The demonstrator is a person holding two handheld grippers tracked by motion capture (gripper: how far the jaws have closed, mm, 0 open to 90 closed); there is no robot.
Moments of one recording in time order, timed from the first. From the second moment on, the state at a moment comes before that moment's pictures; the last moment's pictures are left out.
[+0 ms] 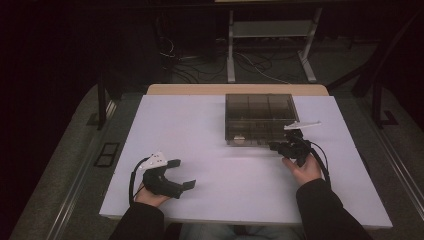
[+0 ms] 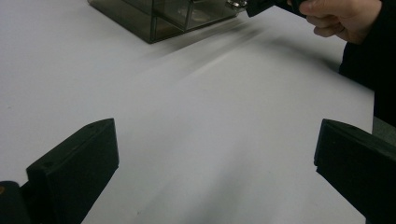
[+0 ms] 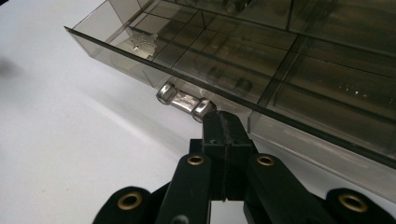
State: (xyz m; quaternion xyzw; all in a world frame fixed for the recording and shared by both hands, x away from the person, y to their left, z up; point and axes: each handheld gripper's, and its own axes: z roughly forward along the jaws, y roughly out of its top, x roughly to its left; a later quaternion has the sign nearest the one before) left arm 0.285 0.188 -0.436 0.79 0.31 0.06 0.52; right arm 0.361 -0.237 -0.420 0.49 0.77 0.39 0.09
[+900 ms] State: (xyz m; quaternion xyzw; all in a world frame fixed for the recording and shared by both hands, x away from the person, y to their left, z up) left arm 0.285 0.188 -0.436 0.79 0.31 0.06 0.52; right arm 0.379 -0.237 -0.426 0.50 0.76 0.40 0.09
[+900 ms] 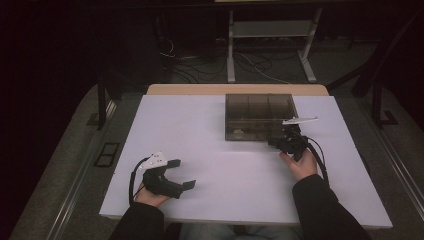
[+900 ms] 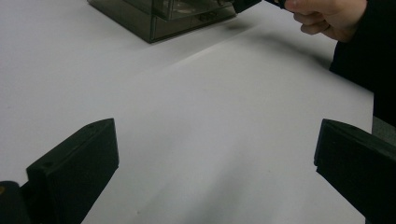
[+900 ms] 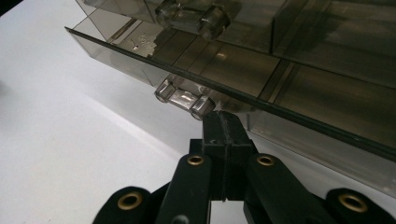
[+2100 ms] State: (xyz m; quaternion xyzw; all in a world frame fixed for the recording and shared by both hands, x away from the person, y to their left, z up) left arm 0.285 0.189 -0.436 0.79 0.31 0.06 0.52; right arm 0.391 -0.243 -0.421 0.50 0.75 0.42 0.08
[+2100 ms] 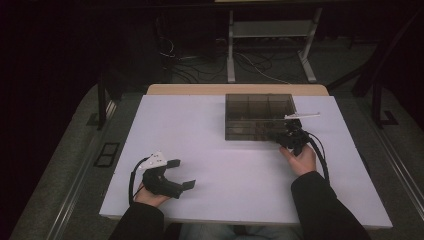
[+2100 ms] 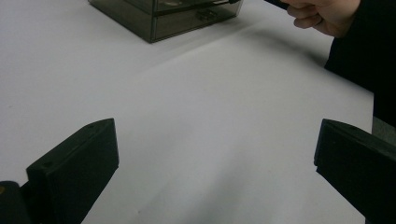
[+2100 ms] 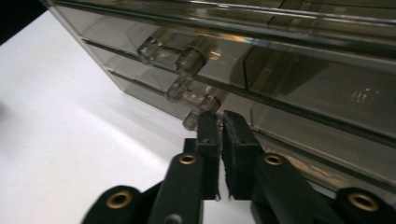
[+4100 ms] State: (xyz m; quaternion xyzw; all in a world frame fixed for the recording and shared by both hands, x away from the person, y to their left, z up) left arm 0.284 0.190 -0.435 0.79 0.32 0.06 0.52; right arm 0.284 -0.284 -0.408 0.42 0.78 0.45 0.07
